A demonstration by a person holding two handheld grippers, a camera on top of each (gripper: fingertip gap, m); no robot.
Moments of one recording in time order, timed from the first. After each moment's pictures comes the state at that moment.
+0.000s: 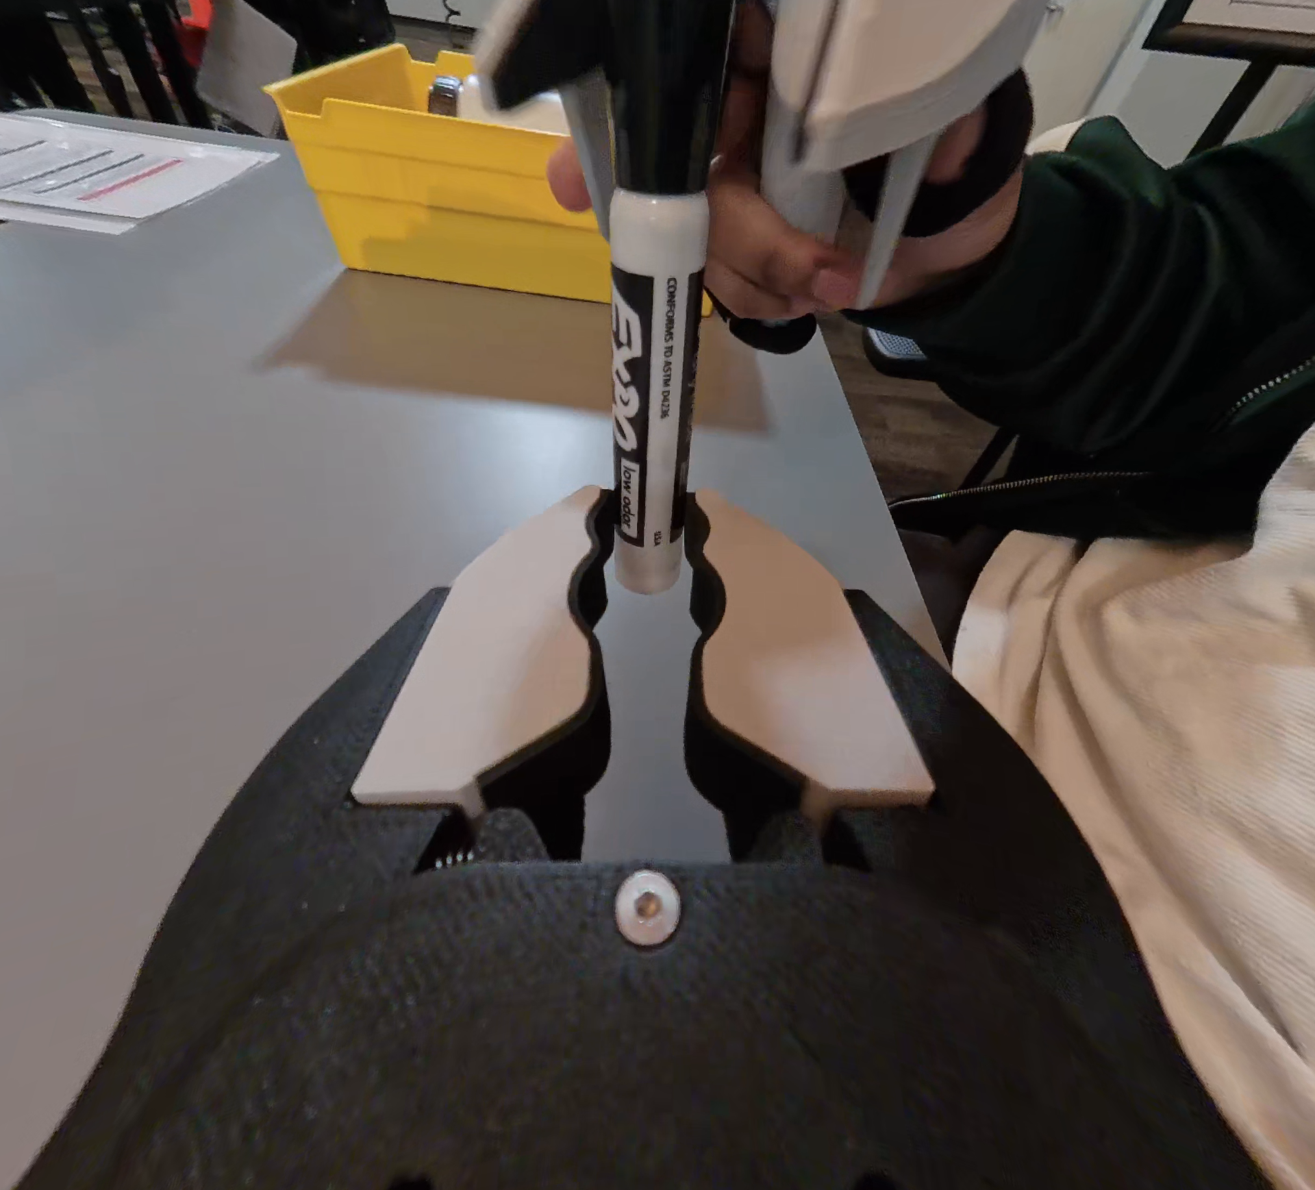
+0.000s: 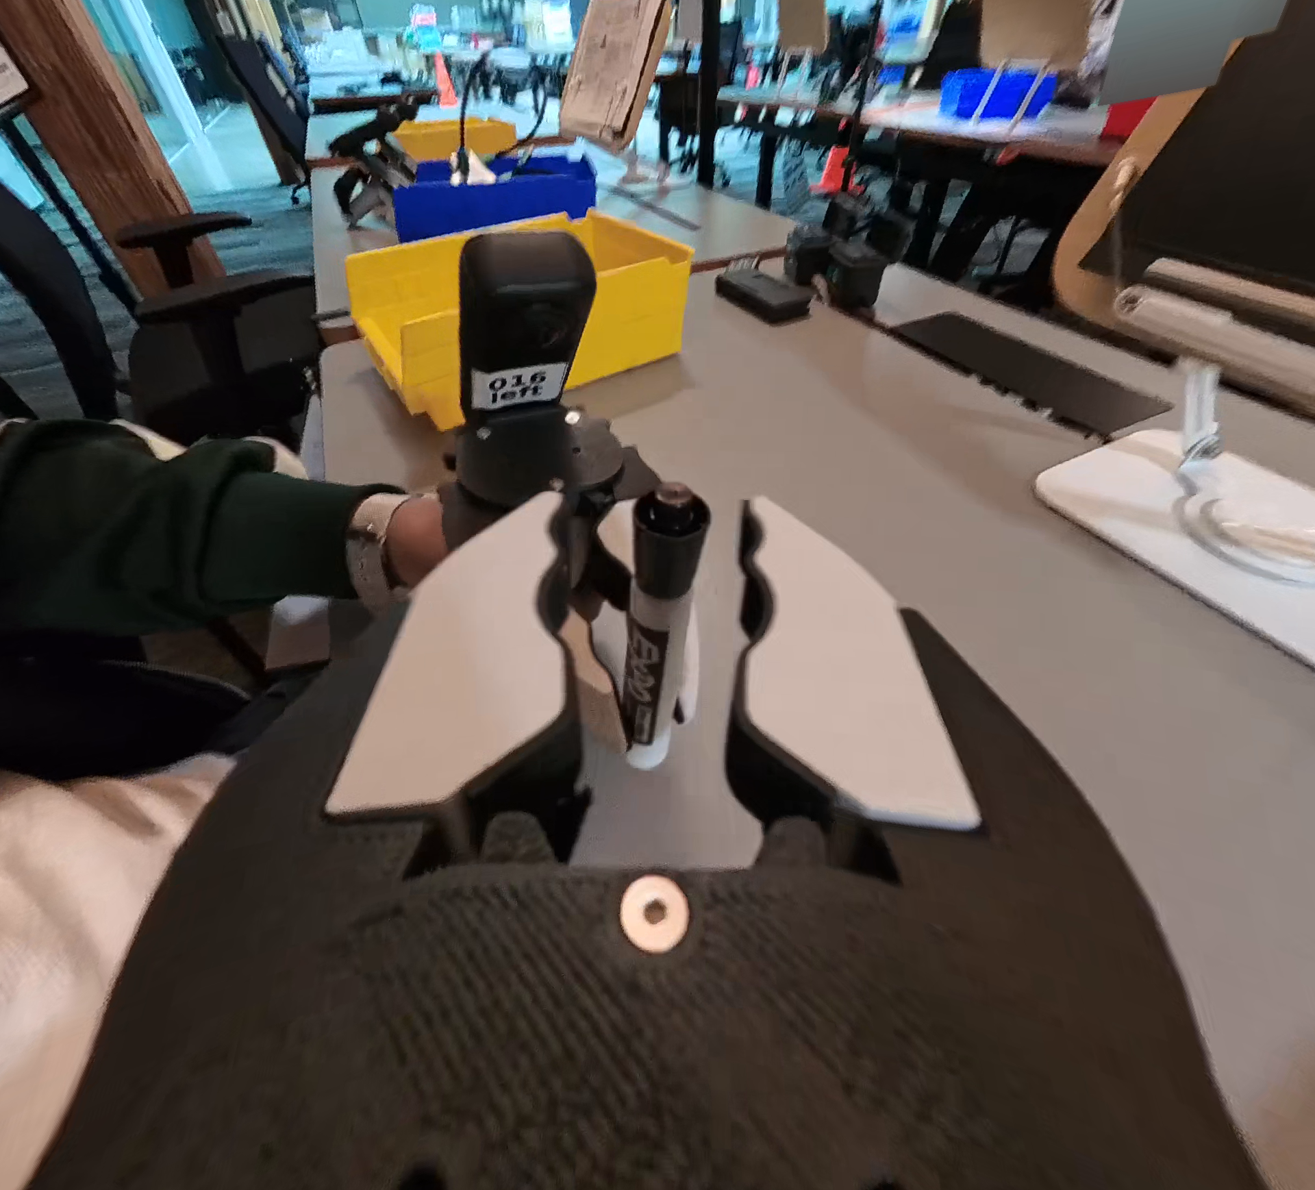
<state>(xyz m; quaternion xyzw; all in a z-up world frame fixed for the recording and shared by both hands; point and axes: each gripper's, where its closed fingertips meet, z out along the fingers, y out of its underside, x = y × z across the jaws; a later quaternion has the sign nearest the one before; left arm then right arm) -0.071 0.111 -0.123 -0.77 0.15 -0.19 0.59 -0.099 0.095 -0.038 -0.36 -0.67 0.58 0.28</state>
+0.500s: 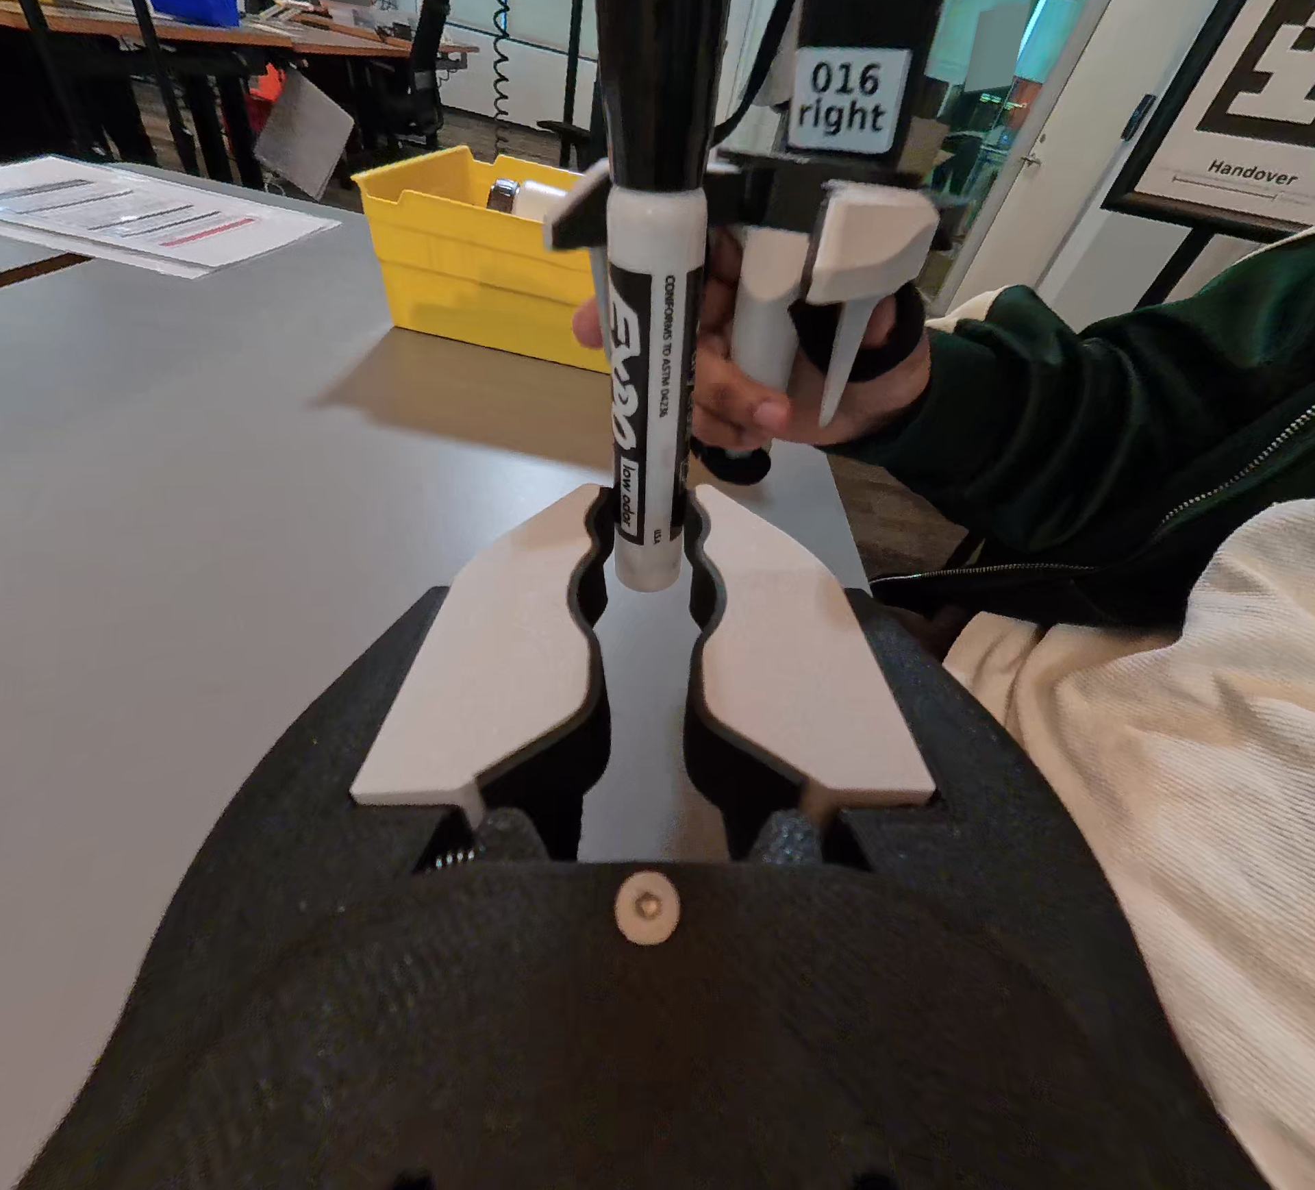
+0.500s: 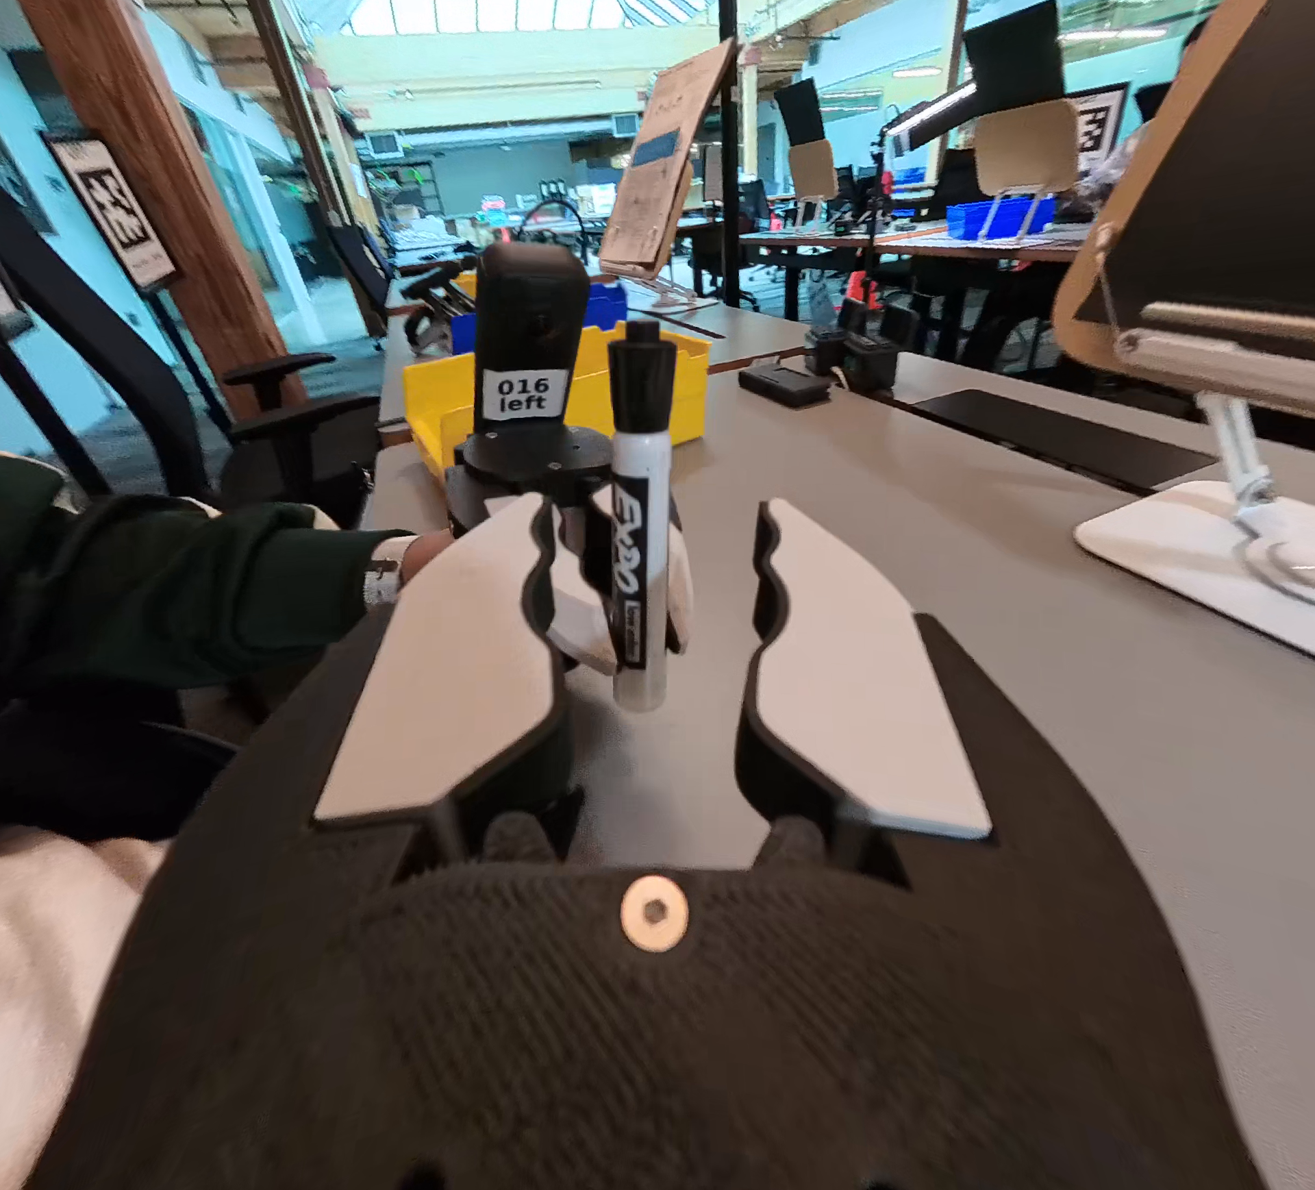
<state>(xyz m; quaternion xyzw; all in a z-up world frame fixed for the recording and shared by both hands) -0.086 0.104 -0.096 -0.74 0.10 -0.22 0.63 -0.101 0.106 -0.037 -0.33 -0.61 0.66 0.28</state>
